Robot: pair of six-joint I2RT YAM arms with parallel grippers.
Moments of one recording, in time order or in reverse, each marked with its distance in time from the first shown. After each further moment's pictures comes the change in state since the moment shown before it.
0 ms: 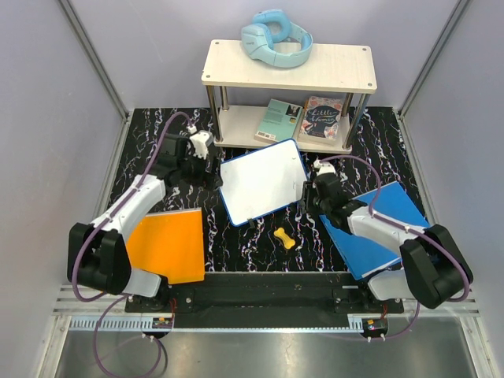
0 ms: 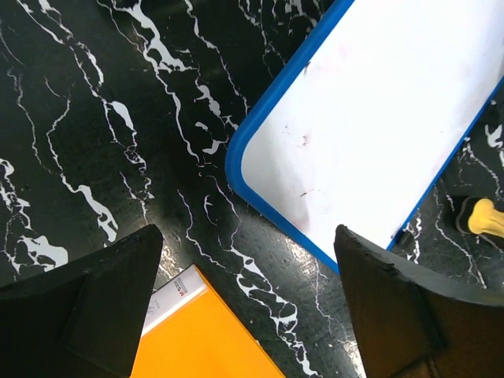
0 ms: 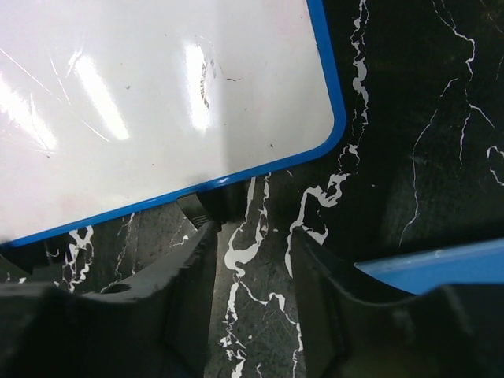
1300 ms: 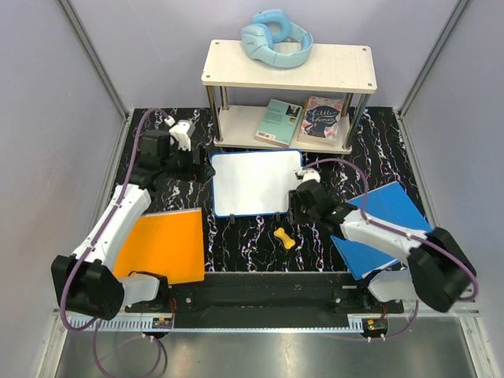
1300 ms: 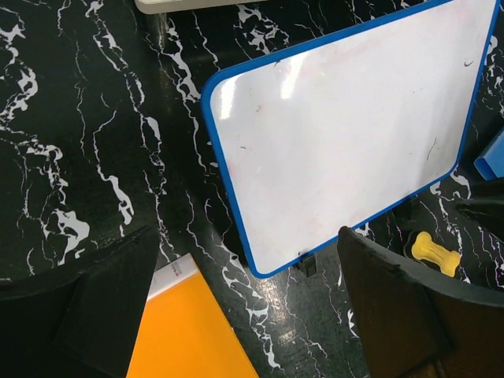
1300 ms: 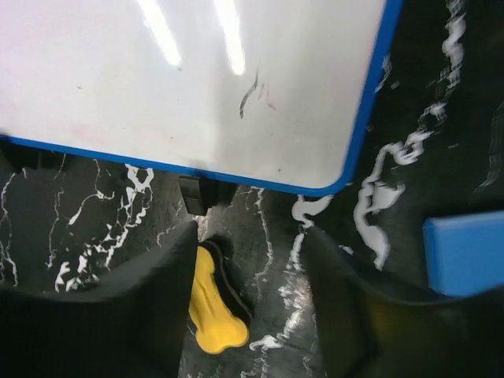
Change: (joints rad) left arm 0.043 -0.183 0.040 -0.070 -0.023 -0.137; right arm 0.198 0.006 0.056 -0.132 0.068 0.068
